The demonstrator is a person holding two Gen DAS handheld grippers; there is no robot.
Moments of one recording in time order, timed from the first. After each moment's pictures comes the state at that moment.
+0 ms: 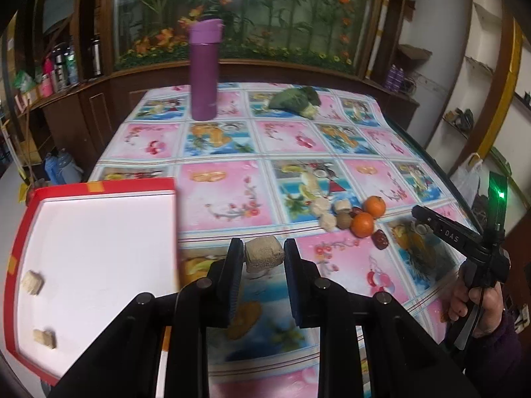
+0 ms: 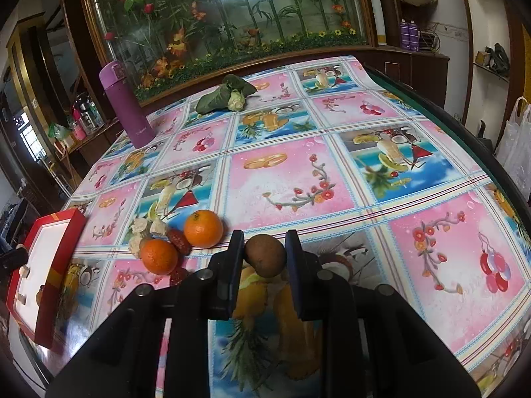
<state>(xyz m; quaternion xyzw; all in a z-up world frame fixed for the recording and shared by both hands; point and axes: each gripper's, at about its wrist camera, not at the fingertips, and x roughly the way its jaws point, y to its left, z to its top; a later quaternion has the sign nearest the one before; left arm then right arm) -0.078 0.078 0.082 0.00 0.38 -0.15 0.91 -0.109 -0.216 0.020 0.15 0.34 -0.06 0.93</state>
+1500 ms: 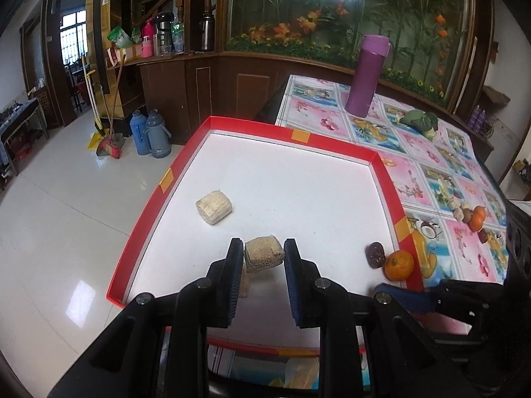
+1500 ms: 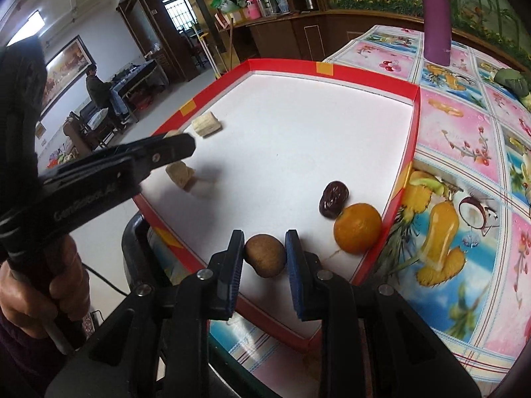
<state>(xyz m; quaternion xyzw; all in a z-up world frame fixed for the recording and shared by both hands) -0.108 0.258 0.048 -0.05 0.39 0.02 0.92 -0.103 0.137 0.008 0.01 0.45 0.29 0.85</state>
